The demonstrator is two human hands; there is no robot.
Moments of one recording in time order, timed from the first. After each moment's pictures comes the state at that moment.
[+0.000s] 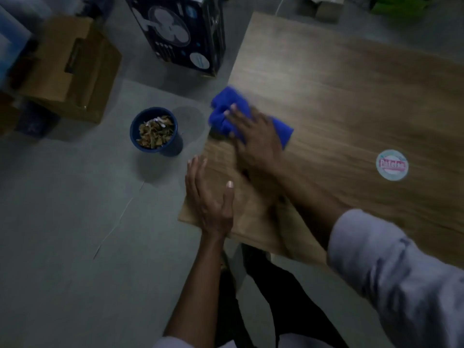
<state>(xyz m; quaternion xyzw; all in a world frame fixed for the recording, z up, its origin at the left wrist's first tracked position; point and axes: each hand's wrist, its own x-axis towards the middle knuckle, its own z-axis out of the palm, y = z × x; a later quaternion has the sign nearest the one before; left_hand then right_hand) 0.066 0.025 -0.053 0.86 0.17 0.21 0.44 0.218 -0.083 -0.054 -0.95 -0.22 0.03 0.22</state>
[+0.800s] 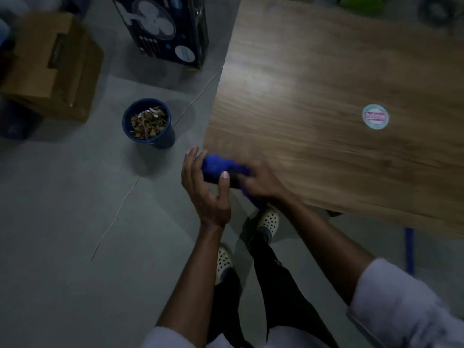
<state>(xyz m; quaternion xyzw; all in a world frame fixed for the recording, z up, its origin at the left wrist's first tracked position) -0.030 0.061 -0.029 0.82 0.12 0.22 0.51 0.028 -0.067 -0.012 -0.83 -0.11 0.19 0.52</state>
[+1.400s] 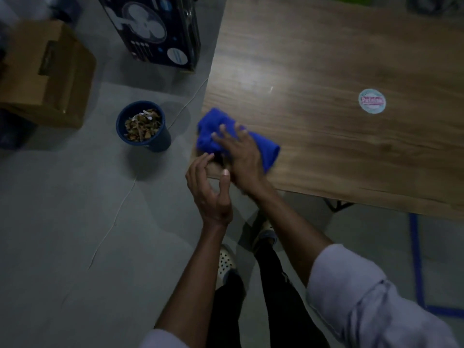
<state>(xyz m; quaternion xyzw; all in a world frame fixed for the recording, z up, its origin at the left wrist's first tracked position) -0.042 0.050 -0.059 0.82 0.12 0.20 0.53 0.036 -0.042 -0.068 -0.95 -0.15 -0.01 0.29</state>
